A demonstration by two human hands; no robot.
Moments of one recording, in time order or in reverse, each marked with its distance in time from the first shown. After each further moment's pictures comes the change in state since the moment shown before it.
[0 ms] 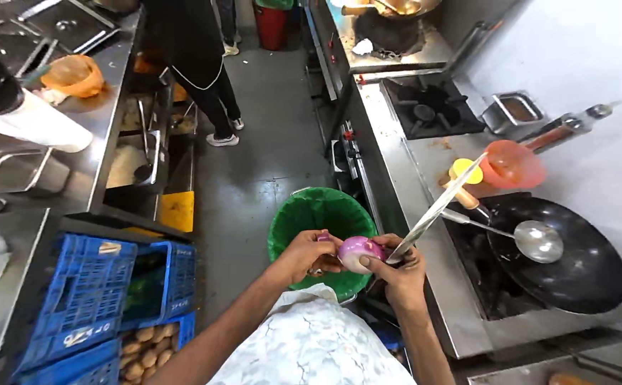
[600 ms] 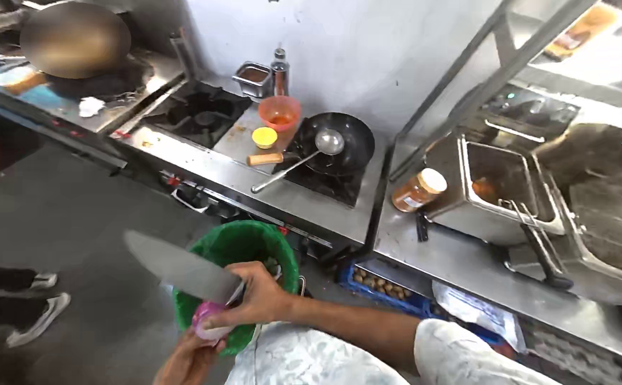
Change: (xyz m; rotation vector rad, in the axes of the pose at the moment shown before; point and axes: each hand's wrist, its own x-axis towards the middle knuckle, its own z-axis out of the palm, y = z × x) left_hand 0.029 -0.033 -0.064 -0.035 -0.304 -0.167; right_hand -0.017 -0.002 0.032 -0.037 0.019 -0.243
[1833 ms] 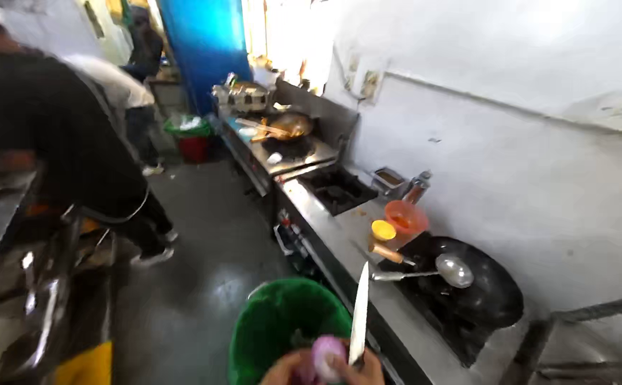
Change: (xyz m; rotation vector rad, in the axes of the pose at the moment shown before) left_hand 0.046 0.017 0.015 -0.138 0.067 -0.011; right_hand 0.013 0.026 0.000 -0.105 0.285 0.520
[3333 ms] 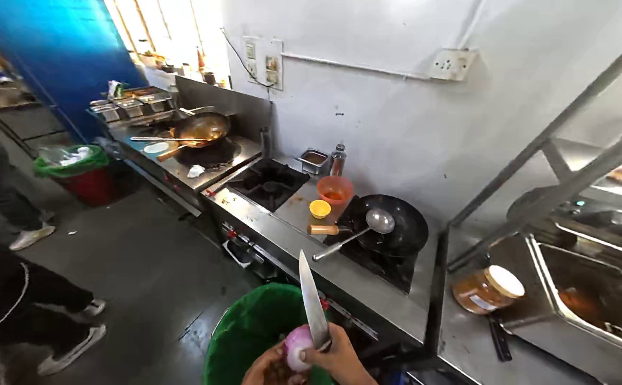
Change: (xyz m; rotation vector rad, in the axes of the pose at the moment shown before) left_hand 0.038 0.026 0.026 0.172 -0.105 -0.008; right_hand 0.025 0.007 -0.038 -0.027 -0.039 -0.141
